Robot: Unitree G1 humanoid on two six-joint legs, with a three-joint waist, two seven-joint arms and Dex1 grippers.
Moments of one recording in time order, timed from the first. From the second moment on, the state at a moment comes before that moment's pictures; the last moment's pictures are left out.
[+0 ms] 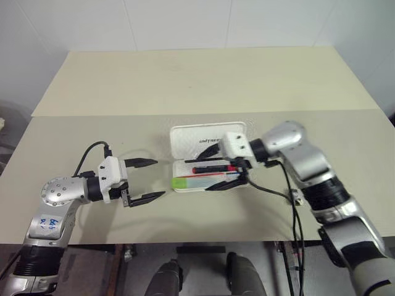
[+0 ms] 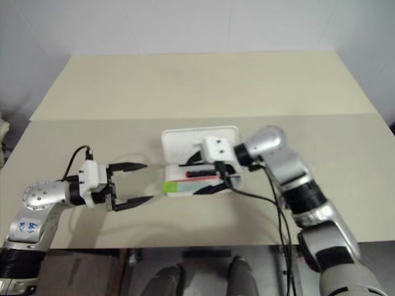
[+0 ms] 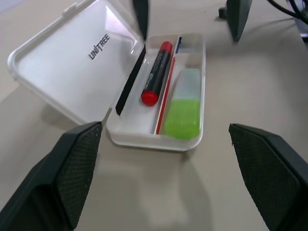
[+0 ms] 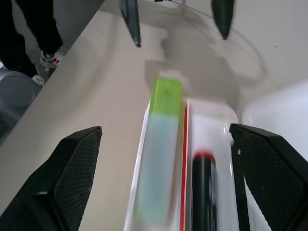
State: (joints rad) left arm -0.20 0.71 0.10 -0.06 -0.38 0.02 -1.09; right arm -0.81 -0.58 0.29 0.07 0.21 0.24 1.45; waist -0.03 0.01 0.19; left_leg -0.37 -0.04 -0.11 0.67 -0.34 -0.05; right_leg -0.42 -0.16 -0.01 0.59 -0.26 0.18
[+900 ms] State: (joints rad) left arm -0.29 0.62 -0.02 0.06 -0.28 -0.02 -1.07; right arm -0.52 -0.86 0.06 -0.01 0.31 0.24 1.40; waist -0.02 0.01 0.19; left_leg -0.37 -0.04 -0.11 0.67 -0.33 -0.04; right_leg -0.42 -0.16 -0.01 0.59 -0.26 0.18
